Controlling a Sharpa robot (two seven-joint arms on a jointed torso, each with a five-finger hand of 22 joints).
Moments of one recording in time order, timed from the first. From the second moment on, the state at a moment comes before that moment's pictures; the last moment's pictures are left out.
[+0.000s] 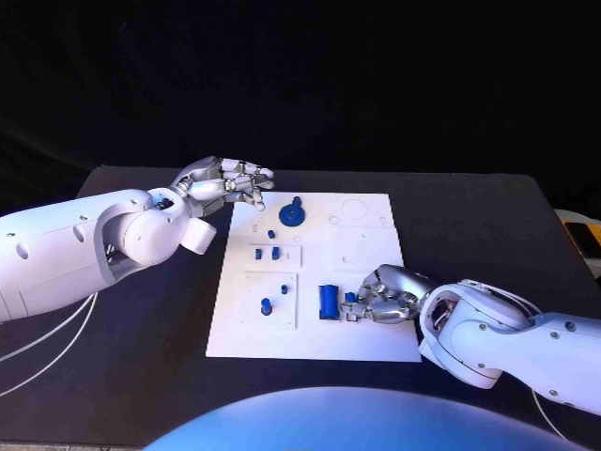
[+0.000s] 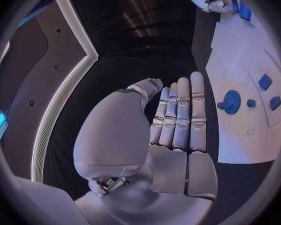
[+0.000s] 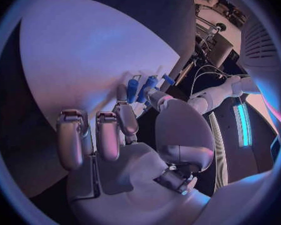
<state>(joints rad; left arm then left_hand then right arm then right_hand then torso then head) 1.16 -0.91 -0.05 1.47 -0.09 -0.04 0.27 1.42 -0.19 0.42 0.12 0.40 0.96 0.19 0.22 0.32 1.11 0.13 0.24 0.12 1.00 0.05 0.78 0.50 0.18 1.01 0.14 0.65 0.50 1.00 -0.92 -0.19 1.83 -1.27 -0.40 -0.42 0.84 -0.20 0.50 0.15 0.13 0.97 0.06 0.50 0.61 1.39 -0.01 1.25 1.30 1.47 -0.07 1.51 1.31 0.02 1.47 0.03 1.48 1.31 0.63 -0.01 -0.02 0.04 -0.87</state>
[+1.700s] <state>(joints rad) 1.12 -0.85 -0.07 1.34 -0.02 -0.18 0.42 1.43 -0.21 0.35 0.28 0.36 0.88 0.18 0.15 0.29 1.06 0.17 0.07 0.06 0.80 0.15 0.27 0.30 0.18 0.83 0.28 0.13 0.15 1.09 -0.81 -0.17 1.35 -0.33 -0.41 0.30 1.15 -0.12 0.61 -0.01 0.07 0.80 0.19 0.25 0.43 0.99 0.14 0.24 0.31 0.98 0.09 0.46 0.53 0.17 1.06 0.18 0.08 0.82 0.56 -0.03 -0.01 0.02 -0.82</state>
